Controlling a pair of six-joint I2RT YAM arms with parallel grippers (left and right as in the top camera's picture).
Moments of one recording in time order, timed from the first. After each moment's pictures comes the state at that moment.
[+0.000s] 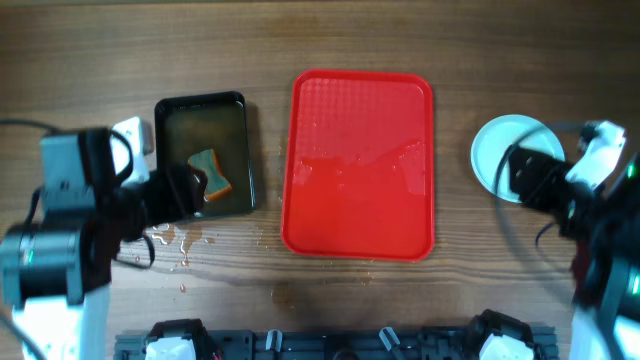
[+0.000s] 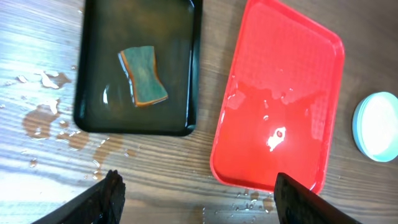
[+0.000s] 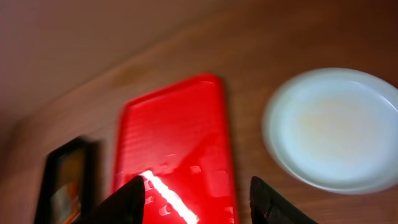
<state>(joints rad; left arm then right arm) 0.06 1.04 1.34 -1.32 0.23 -0.27 -0.40 0.88 1.02 -0.85 -0.49 0.19</state>
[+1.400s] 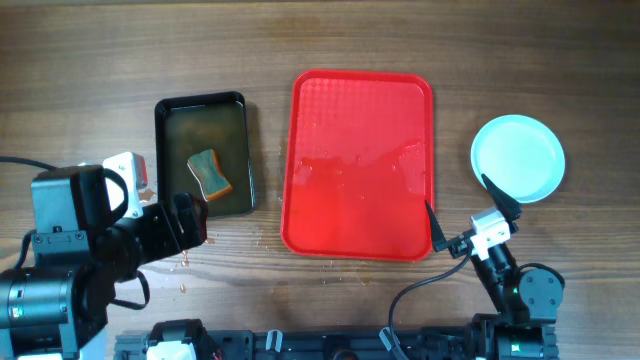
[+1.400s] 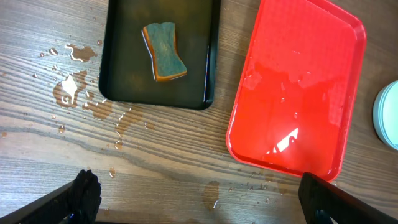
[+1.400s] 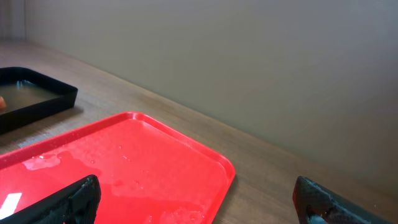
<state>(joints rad) 0.06 0.92 1.34 -1.46 0.17 -0.26 -0.06 0.02 0.01 0.03 -0.44 -0.28</state>
